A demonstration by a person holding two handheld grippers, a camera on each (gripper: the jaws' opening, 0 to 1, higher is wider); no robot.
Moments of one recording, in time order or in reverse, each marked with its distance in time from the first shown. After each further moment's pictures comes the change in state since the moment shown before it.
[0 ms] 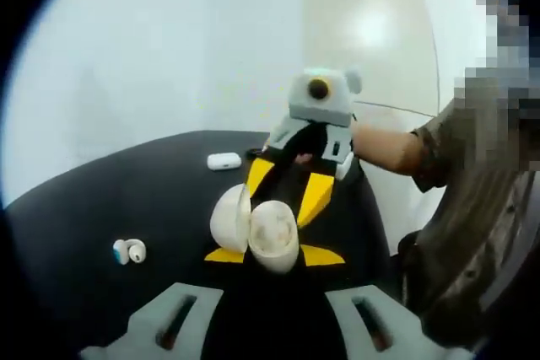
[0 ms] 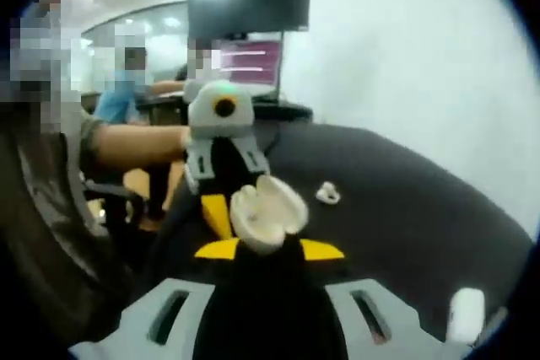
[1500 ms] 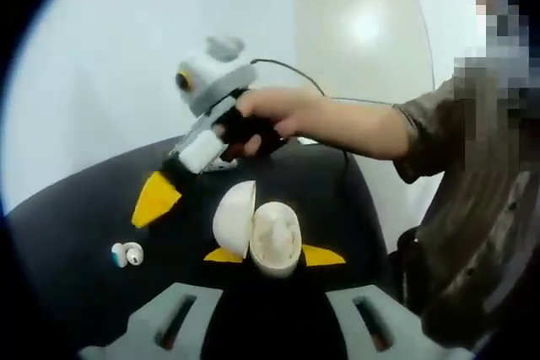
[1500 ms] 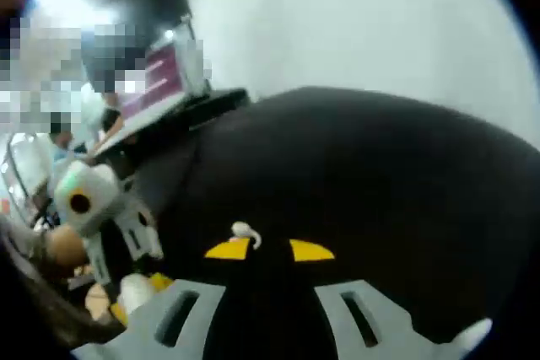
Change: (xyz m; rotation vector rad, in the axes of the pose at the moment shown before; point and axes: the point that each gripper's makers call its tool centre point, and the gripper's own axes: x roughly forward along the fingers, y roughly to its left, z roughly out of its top) left arm -0.004 0.006 -0.001 0.024 -0.002 -0.010; right arm 0.069 -0.103 0.017 0.427 0.168 -0.189
